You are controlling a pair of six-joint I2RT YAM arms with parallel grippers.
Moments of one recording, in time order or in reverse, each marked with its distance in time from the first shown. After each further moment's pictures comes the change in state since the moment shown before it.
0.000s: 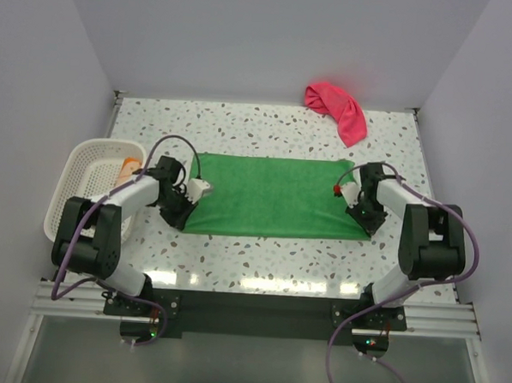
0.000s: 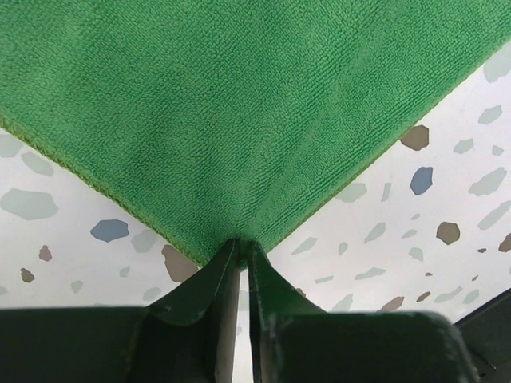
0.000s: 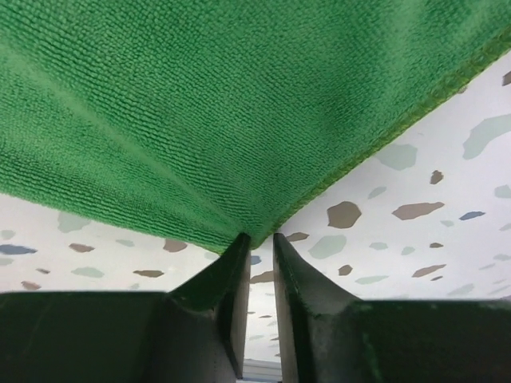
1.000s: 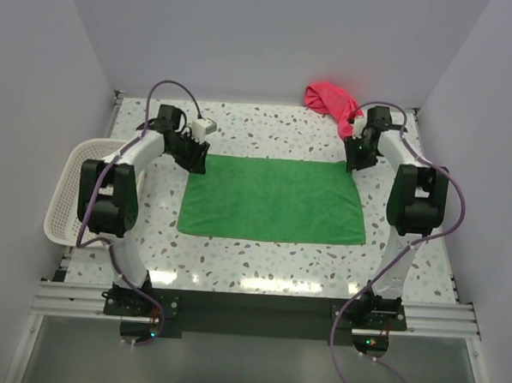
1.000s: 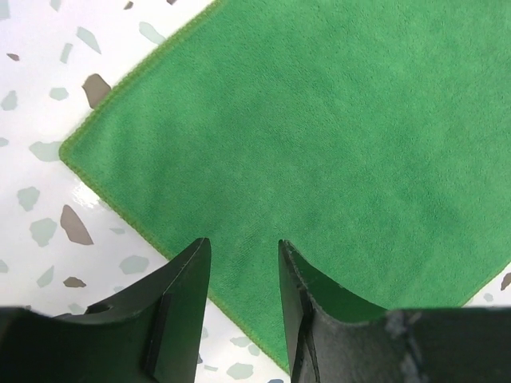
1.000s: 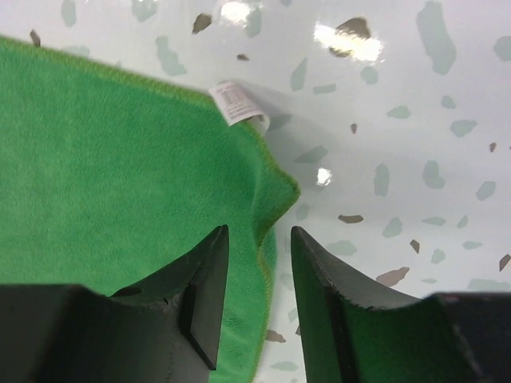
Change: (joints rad) left arm 0.066 0.351 0.559 0.090 0.208 -0.132; right arm -0.031 0.403 0.682 0.072 -0.217 0.460
